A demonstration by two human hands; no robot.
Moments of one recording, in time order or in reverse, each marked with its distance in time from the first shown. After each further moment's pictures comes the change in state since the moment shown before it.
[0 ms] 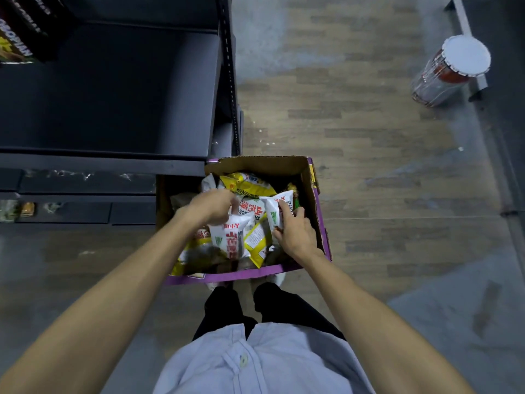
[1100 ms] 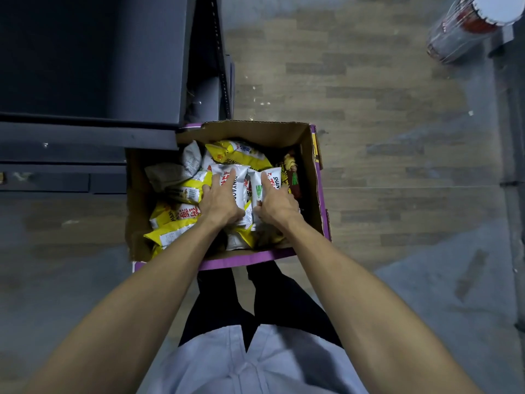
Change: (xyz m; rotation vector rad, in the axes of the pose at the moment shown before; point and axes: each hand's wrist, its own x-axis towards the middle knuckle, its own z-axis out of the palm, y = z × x) left_hand 0.051 0.028 0.098 -0.316 0.099 -0.281; right_hand 0.057 -0.012 0.026 -0.028 -0.281 0.135
